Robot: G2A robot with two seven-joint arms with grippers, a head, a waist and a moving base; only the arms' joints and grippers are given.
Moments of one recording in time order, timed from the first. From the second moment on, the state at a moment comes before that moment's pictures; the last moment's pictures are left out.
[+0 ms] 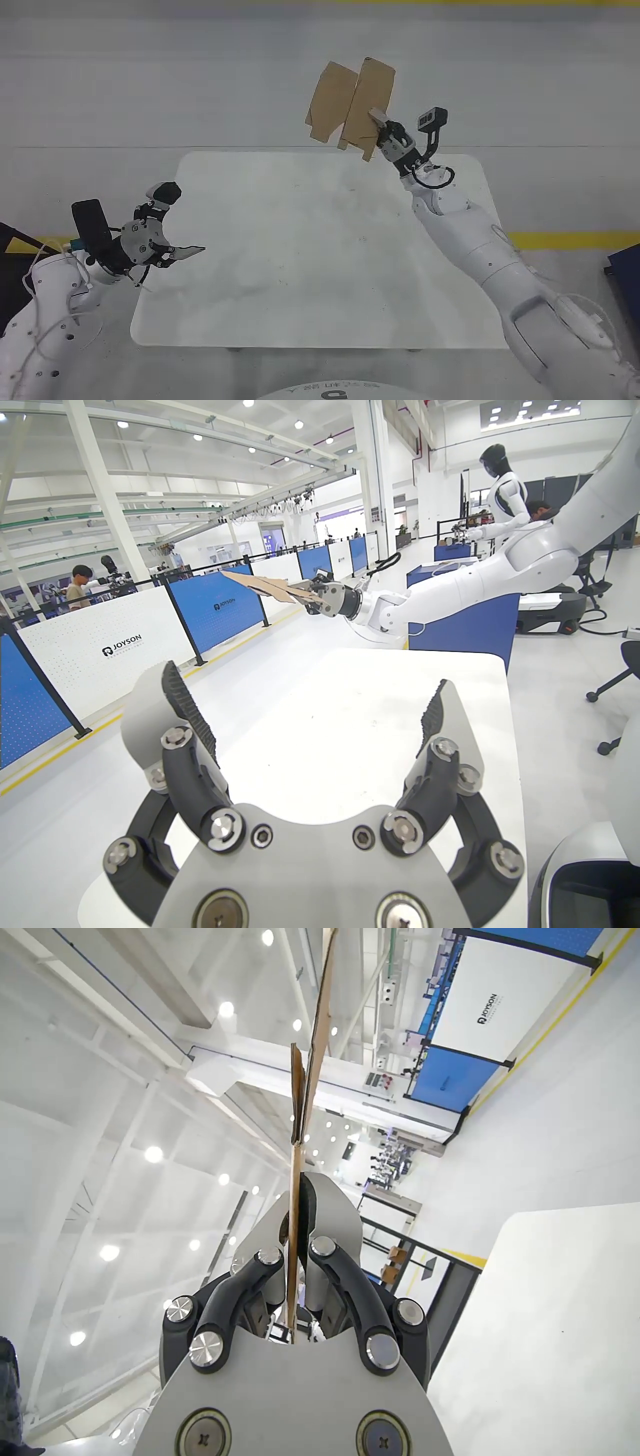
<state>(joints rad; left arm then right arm) 1.65 -0.89 -1.61 -1.68 1.32 -1.01 0.66 -0.90 -1.13 0.83 -1.00 0.84 -0.70 0.43</state>
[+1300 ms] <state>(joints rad) 1.64 -0.88 -1.51 -1.69 1.24 -1.01 0.61 -1.35 -1.11 1.00 -1.48 -0.51 -0.76 -0.30</state>
